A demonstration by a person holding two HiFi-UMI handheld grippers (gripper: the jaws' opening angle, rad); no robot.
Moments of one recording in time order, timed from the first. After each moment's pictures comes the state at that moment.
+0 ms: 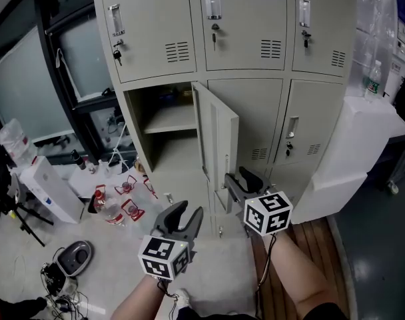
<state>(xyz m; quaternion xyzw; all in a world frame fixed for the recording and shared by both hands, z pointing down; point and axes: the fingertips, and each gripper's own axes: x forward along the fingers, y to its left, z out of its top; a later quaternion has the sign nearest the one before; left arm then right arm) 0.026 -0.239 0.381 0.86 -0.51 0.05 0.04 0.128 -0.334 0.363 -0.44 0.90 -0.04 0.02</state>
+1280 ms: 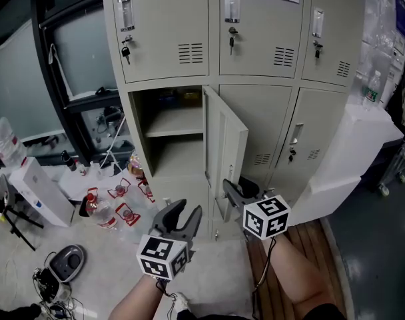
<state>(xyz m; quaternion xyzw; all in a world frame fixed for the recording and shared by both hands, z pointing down) -0.019 -0.267 0.370 0.87 -0.49 0.02 0.05 0.078 -0.348 0.368 -0.43 0.90 -0.04 -0.02</state>
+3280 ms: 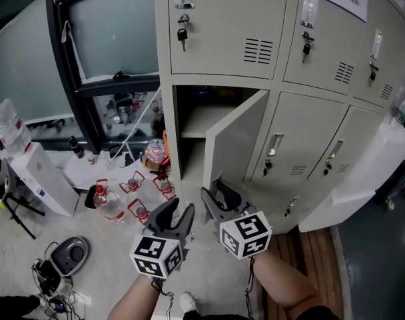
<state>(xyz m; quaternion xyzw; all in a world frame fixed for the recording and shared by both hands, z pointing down) -0.178 -0.334 0.391 0.84 -0.54 0.00 0.08 -0.121 -0.379 0.368 -0.40 0.92 -0.01 -0.01</state>
